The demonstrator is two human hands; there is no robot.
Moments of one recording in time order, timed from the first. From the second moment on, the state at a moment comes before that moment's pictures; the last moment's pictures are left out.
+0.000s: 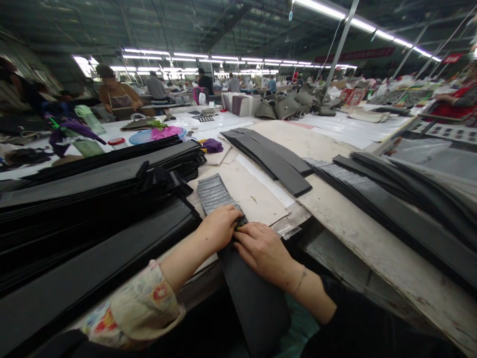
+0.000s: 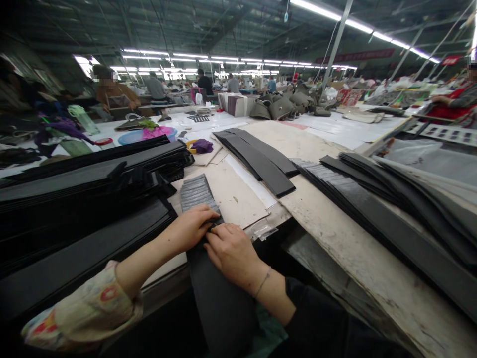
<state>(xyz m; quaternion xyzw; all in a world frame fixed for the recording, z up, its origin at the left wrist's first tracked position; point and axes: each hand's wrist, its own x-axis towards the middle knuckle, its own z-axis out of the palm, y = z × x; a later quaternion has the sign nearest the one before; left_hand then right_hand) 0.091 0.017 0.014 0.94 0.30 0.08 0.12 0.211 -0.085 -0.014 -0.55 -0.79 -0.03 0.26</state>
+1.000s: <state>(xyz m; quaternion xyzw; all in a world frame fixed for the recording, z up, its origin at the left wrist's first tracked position) 0.055 0.022 0.006 0.92 0.31 0.14 0.18 0.233 -0.056 -0.006 -0.59 -0.78 -0.03 0.19</state>
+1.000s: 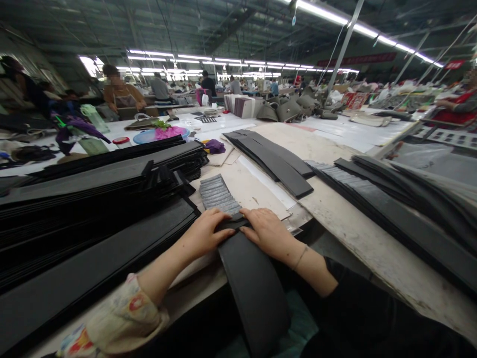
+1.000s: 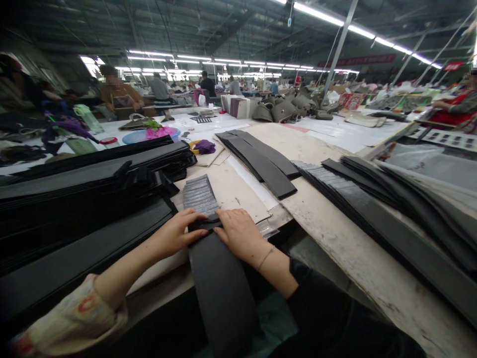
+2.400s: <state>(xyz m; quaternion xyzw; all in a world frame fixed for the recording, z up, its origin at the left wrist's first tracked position) 0.040 0.034 0.009 0.92 0.35 0.17 0.09 0.209 -0.058 -0.001 -0.53 -0.83 -0.06 0.17</state>
